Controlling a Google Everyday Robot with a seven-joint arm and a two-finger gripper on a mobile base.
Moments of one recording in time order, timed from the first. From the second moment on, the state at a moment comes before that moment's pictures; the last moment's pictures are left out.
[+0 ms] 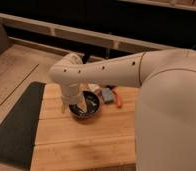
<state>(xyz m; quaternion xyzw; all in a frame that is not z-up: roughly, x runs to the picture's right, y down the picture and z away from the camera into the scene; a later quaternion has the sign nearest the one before) -0.108 0.102 0.702 -0.26 0.23 0.64 0.68</state>
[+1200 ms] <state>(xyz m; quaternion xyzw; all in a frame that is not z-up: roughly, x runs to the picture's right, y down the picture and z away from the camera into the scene) -0.098 0.077 0.712 -0.23 0.19 0.64 0.71</state>
